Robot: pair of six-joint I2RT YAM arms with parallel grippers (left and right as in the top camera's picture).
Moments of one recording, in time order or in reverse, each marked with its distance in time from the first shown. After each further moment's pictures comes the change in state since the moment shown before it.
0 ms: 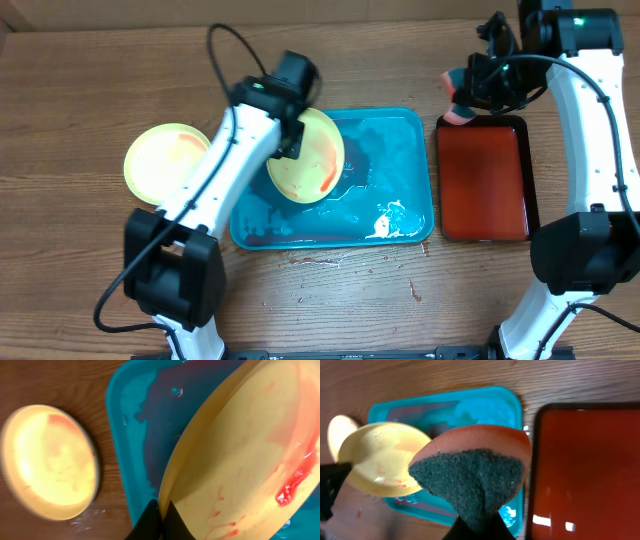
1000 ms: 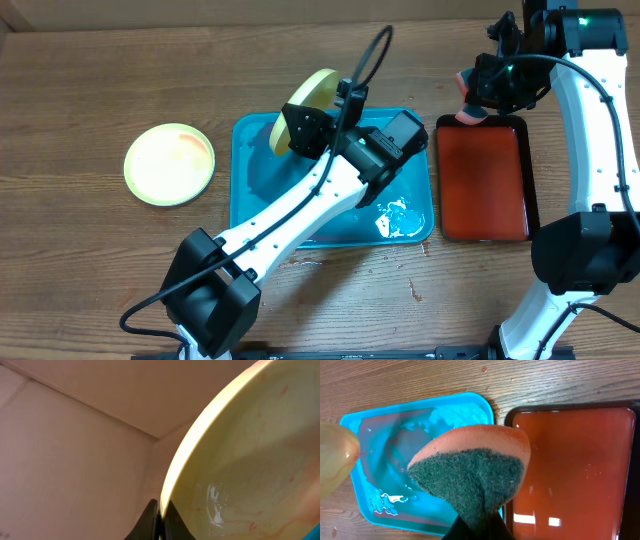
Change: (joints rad) left arm -0.392 0.000 -0.001 0.011 -1.038 -0.154; right arm -0.010 0.000 0.000 0.006 0.108 0.024
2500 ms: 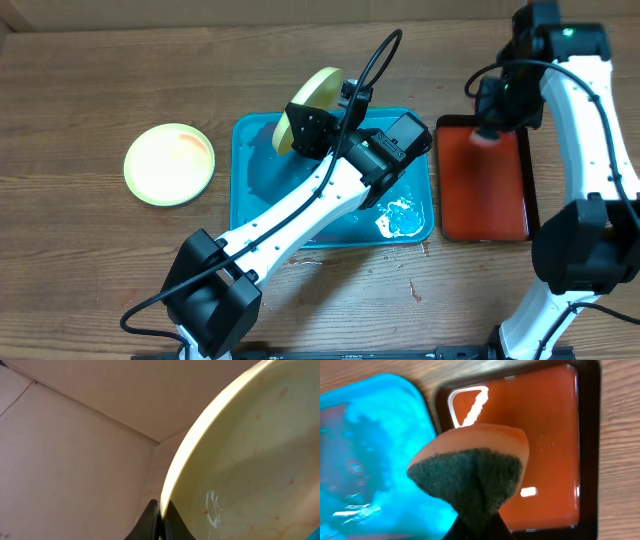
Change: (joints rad) left arm -0.012 0.000 0.000 0.018 -0.008 0.000; right arm -0.005 0.002 -0.202 0.056 0.230 0.099
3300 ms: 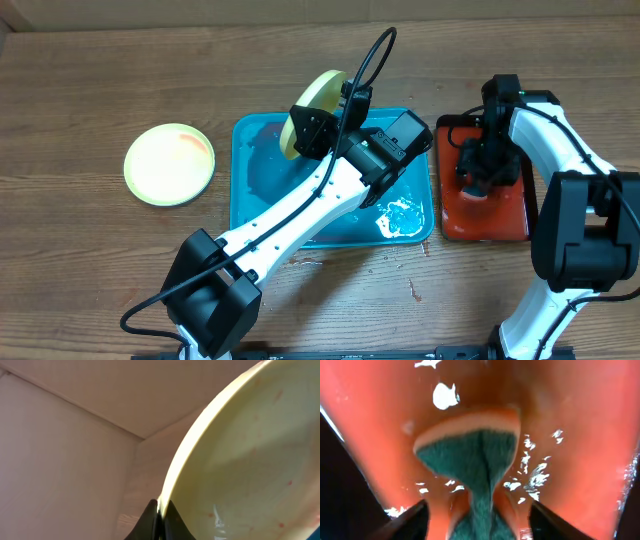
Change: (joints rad) left arm 0.000 0.000 0.000 0.039 0.079 0.000; right arm 0.000 0.013 -0.467 0.313 0.087 0.018
